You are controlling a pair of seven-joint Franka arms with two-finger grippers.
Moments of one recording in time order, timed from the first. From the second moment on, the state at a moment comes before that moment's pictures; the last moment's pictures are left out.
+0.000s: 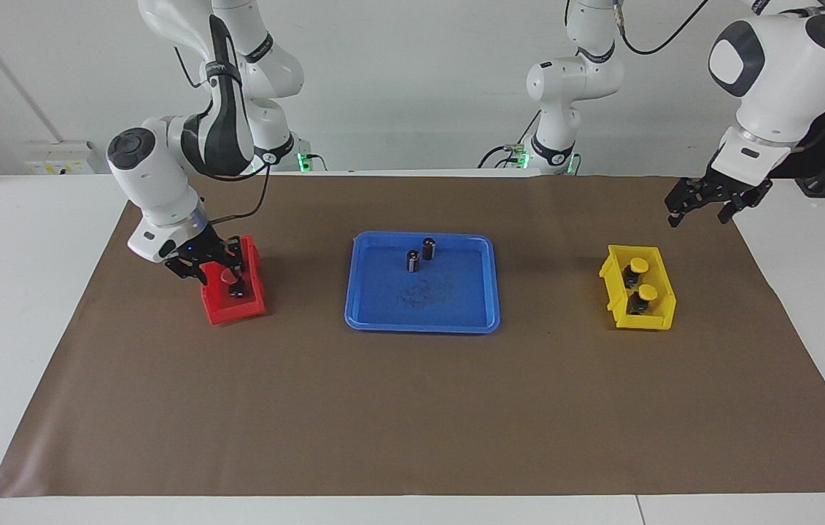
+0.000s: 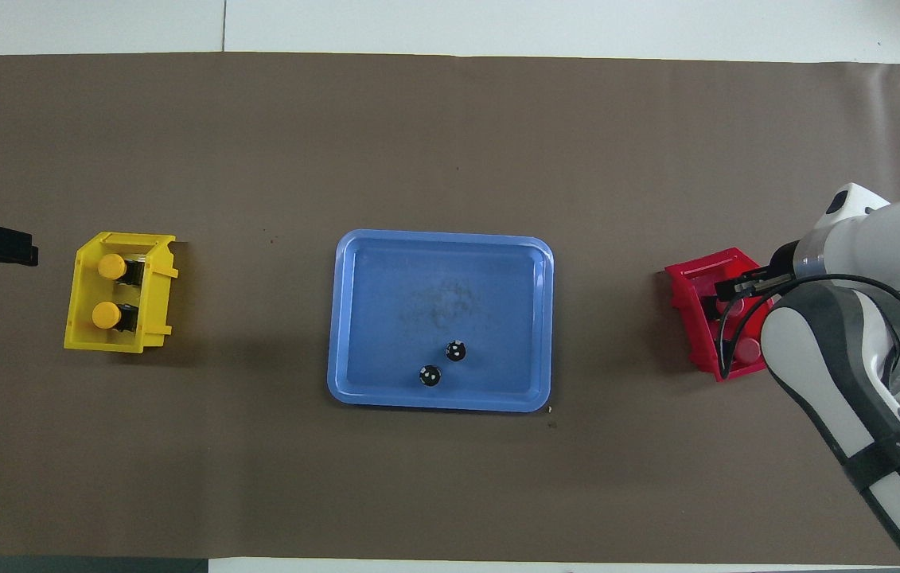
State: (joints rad) left arm 0.08 -0.07 -0.06 -1.85 0.04 1.81 0.06; right arm 0.01 0.01 -0.04 -2.21 0.06 2.22 -0.30
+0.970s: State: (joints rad) left arm 0.08 0.09 -0.07 -2.00 0.00 2.10 0.03; right arm 0.01 0.01 -0.04 -2.28 0.06 2.28 -0.35
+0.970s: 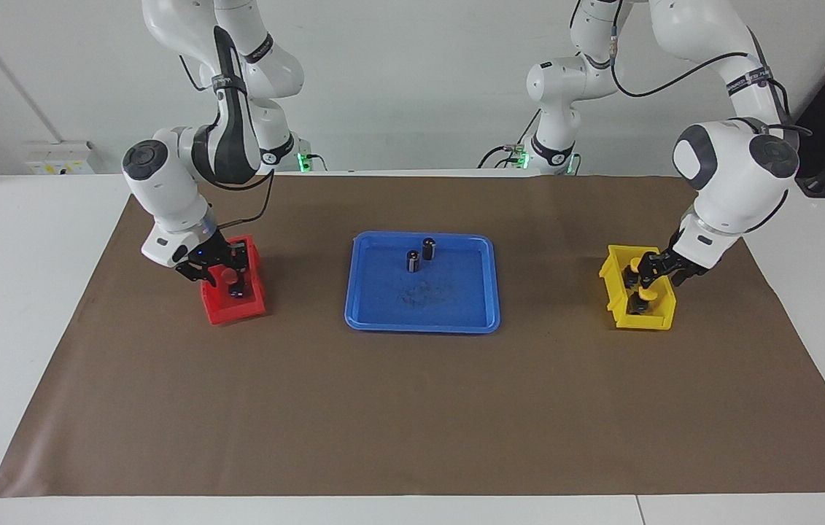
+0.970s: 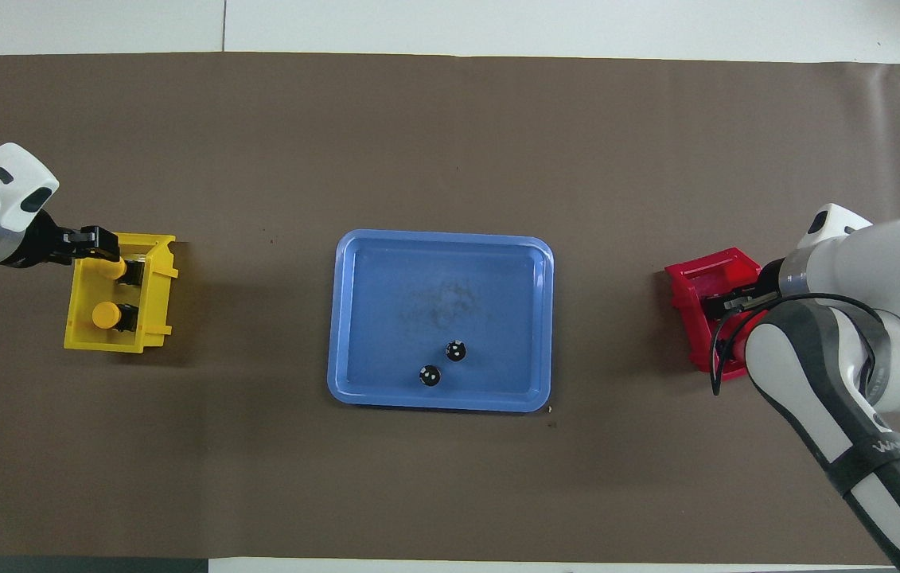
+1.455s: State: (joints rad) left arm 0.08 0.15 -0.07 -2.05 0.00 2.21 0.02; right arm 0.01 0.01 -0.04 -2.28 0.06 2.28 -0.35
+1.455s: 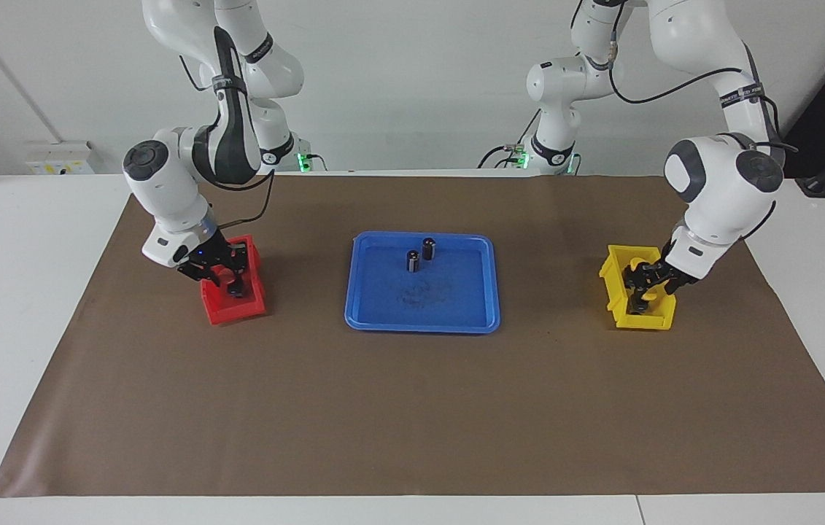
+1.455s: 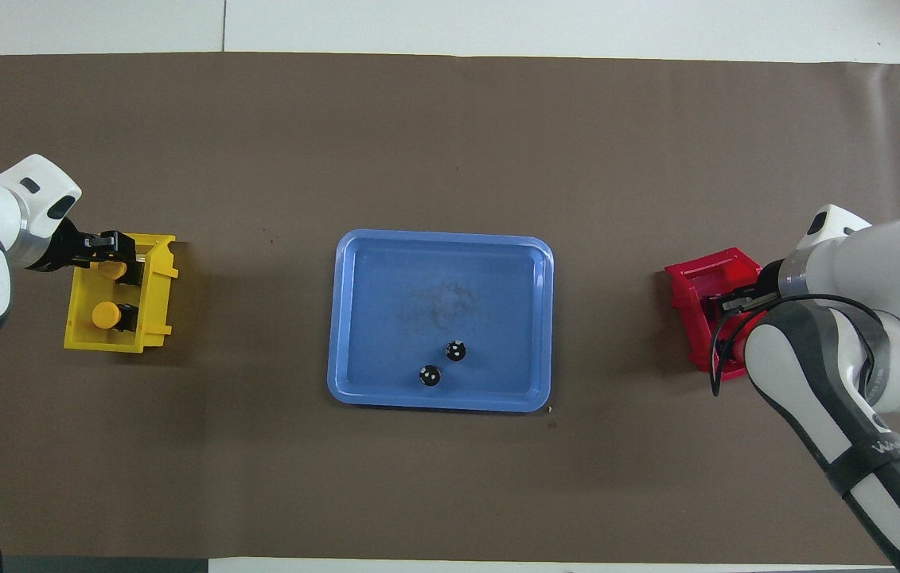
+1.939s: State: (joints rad) left arm 0.07 0.16 -0.07 -2.06 0.00 2.23 0.01; right arm 0.01 0.02 -0.03 -2.17 0.06 2.16 -0.35
